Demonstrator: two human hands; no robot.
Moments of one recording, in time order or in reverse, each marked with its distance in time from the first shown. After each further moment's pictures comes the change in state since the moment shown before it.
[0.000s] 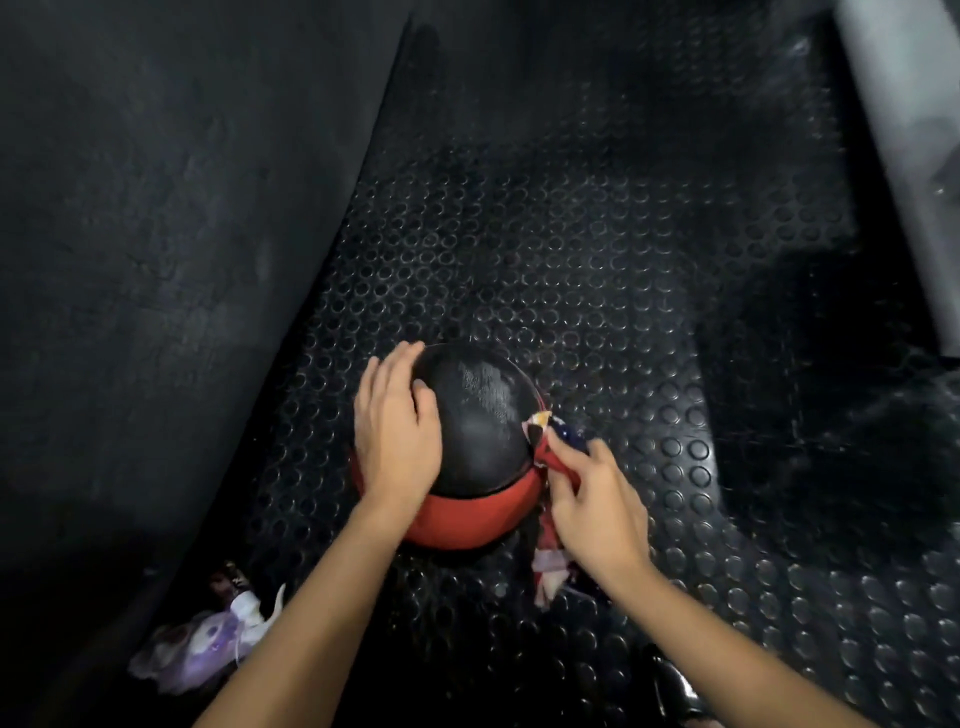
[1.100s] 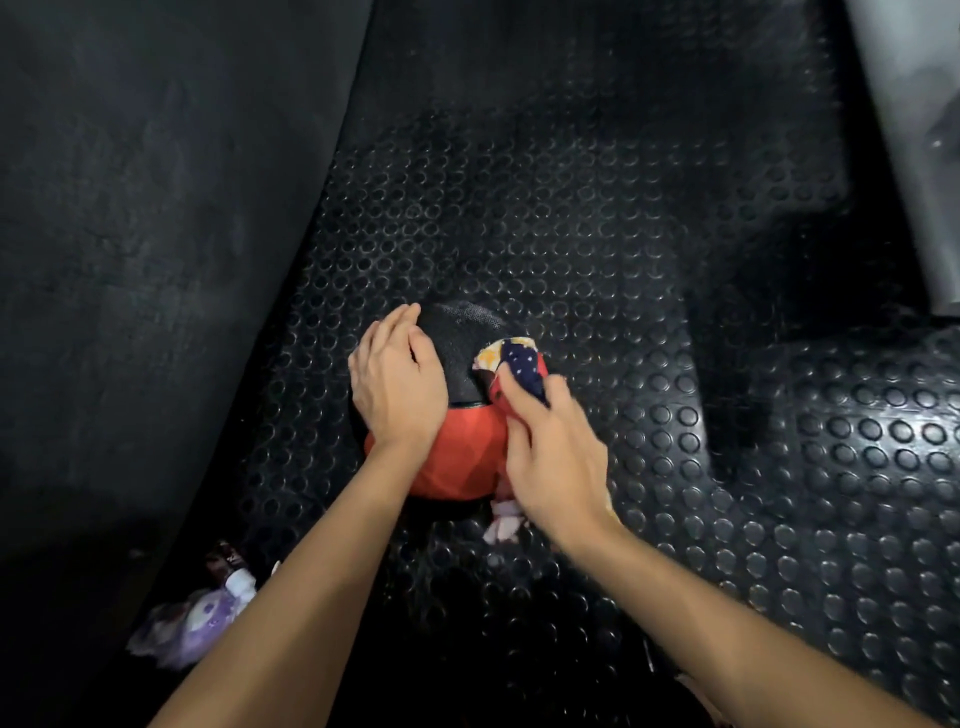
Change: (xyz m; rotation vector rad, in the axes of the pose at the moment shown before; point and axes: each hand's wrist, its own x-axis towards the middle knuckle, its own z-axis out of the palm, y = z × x) left_hand 0.012 0.012 0.023 0.037 0.069 -0.075; right_hand 0.007 -0.027 0.002 -0.049 0.103 -0.221
